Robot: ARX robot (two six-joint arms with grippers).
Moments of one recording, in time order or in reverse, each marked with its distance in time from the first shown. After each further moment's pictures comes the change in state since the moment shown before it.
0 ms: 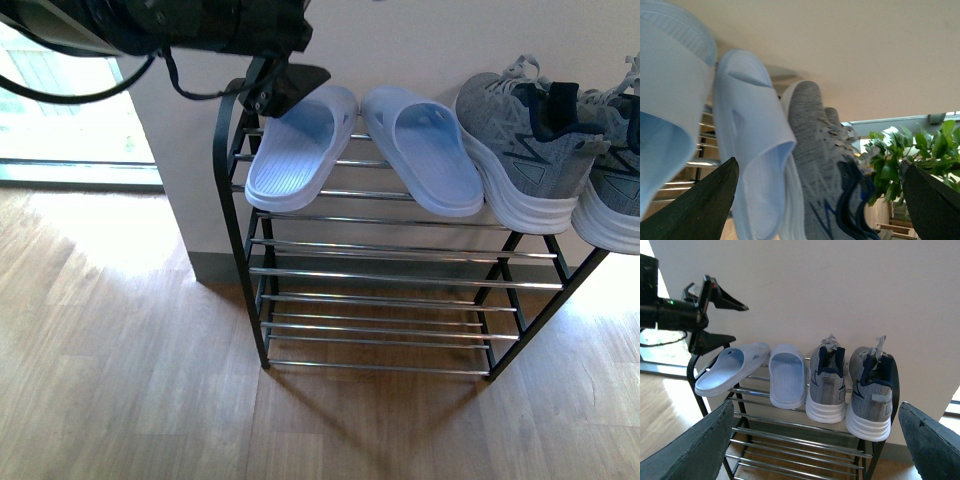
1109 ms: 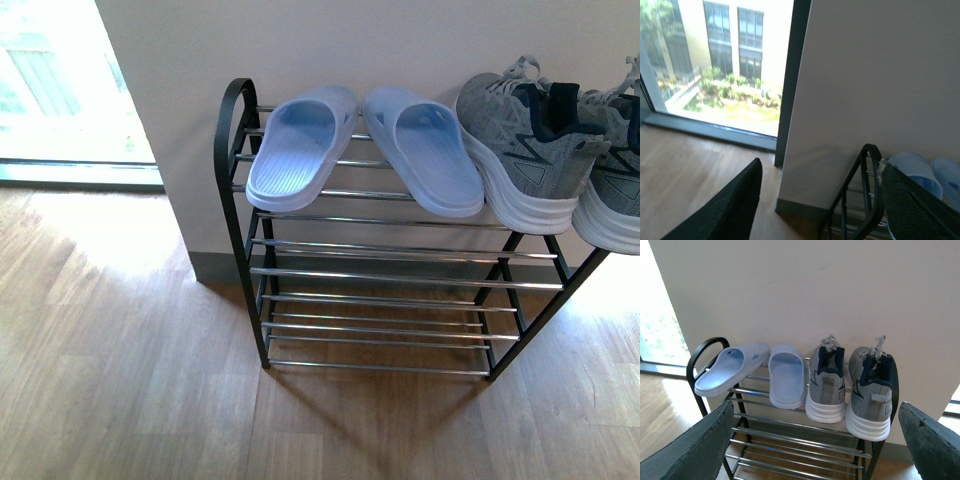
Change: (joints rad) left arm 0.374 -1.051 -1.017 0.209 -0.436 0.896; right arm 0.000 0.000 0.000 0.000 0.000 0.000
